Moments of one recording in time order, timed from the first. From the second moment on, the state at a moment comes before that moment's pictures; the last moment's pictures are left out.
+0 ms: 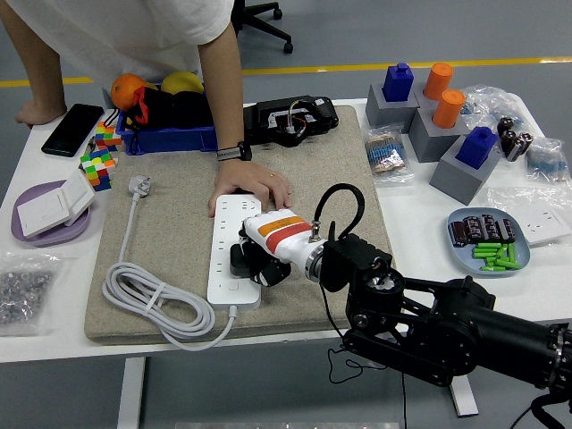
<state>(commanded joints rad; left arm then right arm) -0.07 0.09 -1.54 -0.18 1.53 -0.04 0.29 0.78 0.00 0.28 1.25 -1.79 -0.14 -0.41</state>
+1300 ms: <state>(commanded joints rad) -0.08 0.08 -1.54 -0.18 1.53 -0.04 0.29 0.74 0.00 0.39 1.31 -1.76 -0.10 -0.37</state>
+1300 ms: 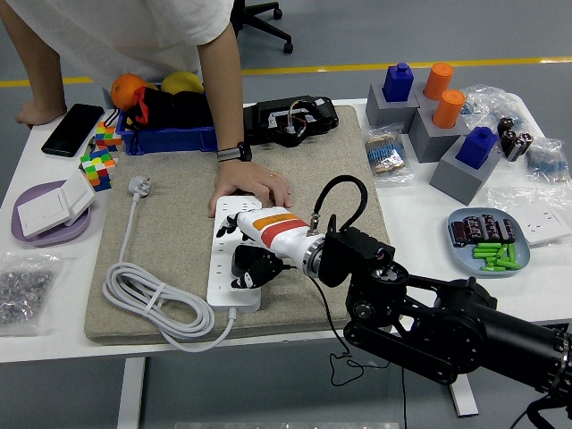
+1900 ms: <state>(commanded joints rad) -0.07 0.08 -1.54 -0.18 1.52 -0.04 0.29 0.68 0.00 0.42 1.37 -1.74 -0.11 -0.30</state>
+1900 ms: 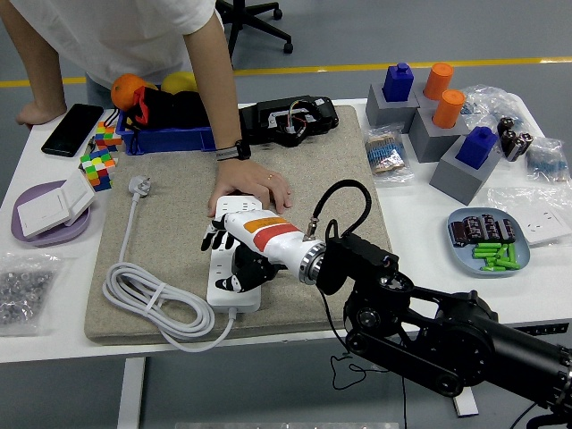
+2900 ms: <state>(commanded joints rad) -0.07 0.08 -1.54 -0.18 1.53 -0.04 0.29 0.68 0.00 0.36 1.33 -1.72 -0.17 -0.24</state>
